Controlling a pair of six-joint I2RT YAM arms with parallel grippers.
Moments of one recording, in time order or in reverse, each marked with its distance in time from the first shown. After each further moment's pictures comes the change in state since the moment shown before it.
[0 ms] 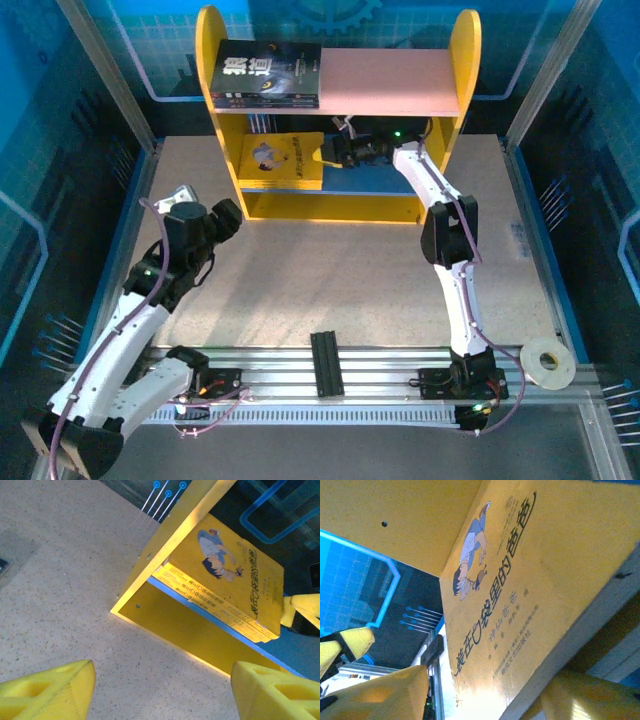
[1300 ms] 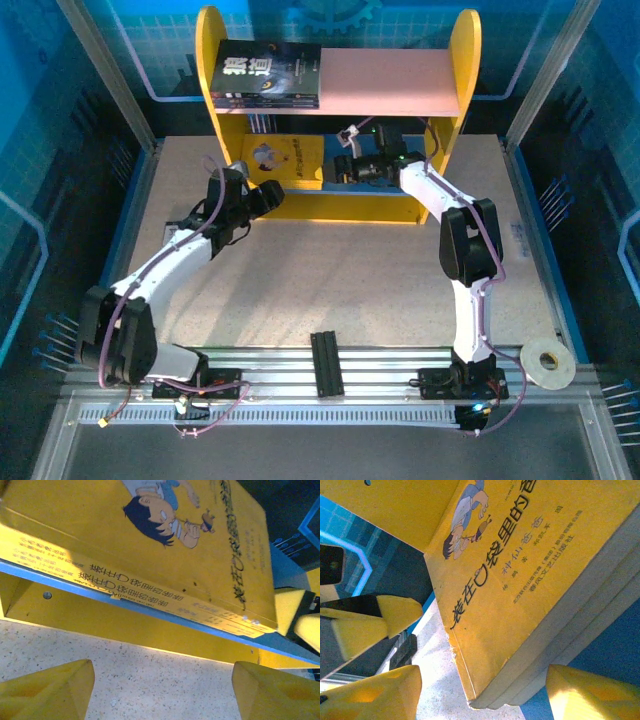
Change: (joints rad) left arm 0.048 0.531 0.061 0.410 0.367 0.058; right arm 0.030 -0.309 -0.577 0.359 0.150 0.003
